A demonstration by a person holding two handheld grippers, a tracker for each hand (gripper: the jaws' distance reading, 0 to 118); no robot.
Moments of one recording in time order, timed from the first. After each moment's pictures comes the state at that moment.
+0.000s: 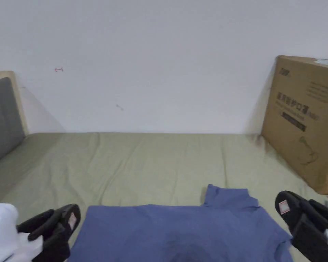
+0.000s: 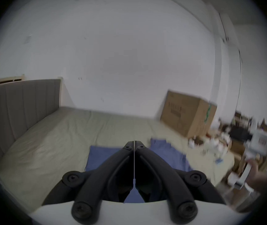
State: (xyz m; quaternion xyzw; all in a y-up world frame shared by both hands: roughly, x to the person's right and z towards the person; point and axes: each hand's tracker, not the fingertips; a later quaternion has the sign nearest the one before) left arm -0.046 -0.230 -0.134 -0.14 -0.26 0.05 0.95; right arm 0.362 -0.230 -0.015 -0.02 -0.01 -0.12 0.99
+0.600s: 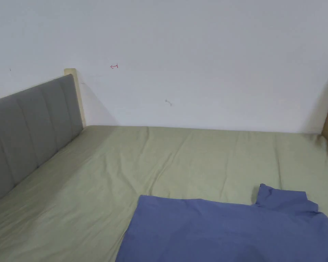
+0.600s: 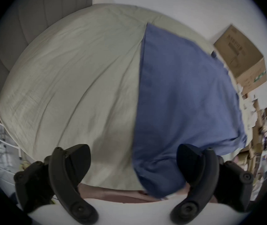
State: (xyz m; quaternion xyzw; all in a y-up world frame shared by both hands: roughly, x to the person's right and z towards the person) left arm -0.117 -0.439 -0.197 -0.58 -0.10 0.02 0.81; right arm 0.394 -0.297 -0.024 -0.19 0.00 -0.24 0.95
